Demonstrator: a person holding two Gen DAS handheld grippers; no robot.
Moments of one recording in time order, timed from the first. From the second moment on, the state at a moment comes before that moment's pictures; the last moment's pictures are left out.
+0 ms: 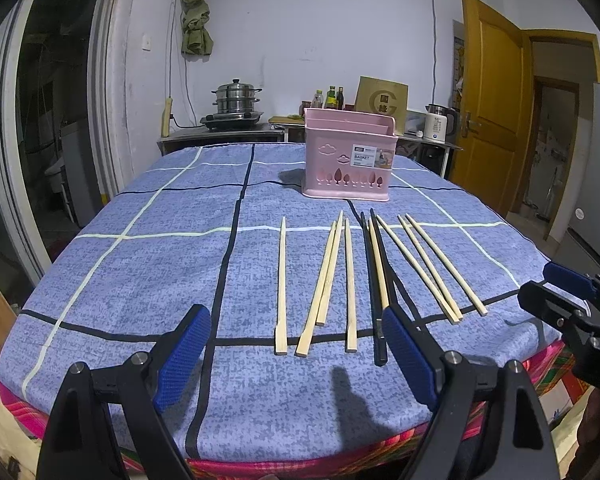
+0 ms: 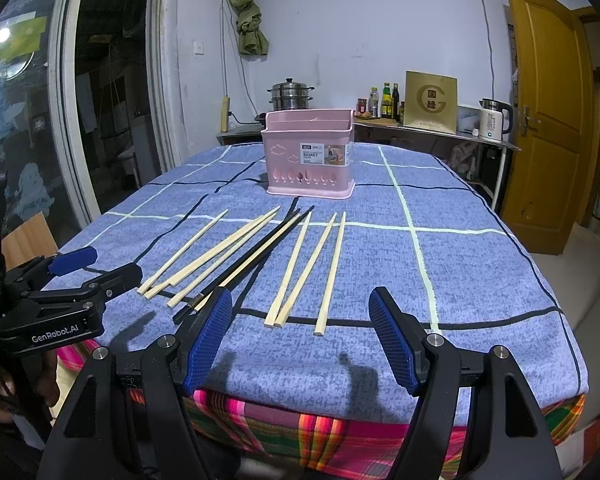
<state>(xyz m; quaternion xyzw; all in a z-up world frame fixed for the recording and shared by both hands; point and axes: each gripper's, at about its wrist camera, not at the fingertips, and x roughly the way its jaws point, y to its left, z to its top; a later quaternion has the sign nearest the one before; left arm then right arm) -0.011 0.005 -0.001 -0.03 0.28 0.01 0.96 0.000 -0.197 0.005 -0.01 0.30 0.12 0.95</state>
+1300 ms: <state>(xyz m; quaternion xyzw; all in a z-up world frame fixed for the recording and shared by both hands) -0.013 -0.002 0.003 -0.03 0.28 0.01 0.96 0.000 -0.197 0.007 -0.01 0.30 0.12 0.95</state>
